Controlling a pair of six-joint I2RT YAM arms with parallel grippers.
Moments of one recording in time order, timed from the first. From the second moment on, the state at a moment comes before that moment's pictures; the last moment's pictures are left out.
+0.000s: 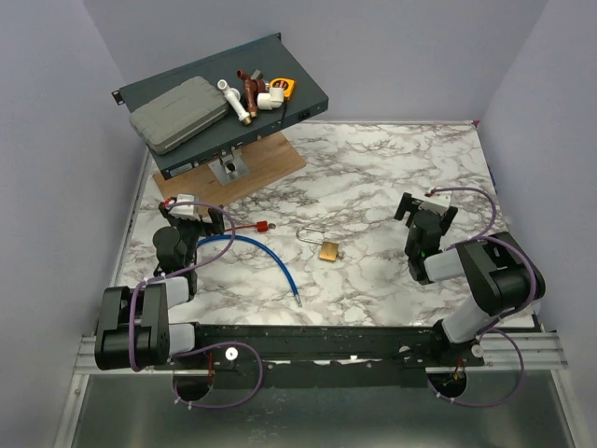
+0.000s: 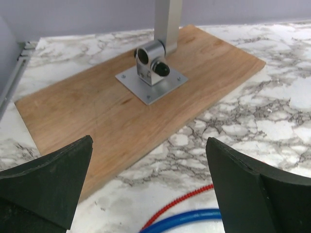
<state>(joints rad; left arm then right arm) 0.09 1.28 0.18 1.10 0.26 -0.03 0.25 1.62 0.35 1.11 0.64 0.09</state>
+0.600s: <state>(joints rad) 0.07 1.28 0.22 1.09 0.21 -0.01 0.14 1.59 0.25 1.25 0.35 0.10</state>
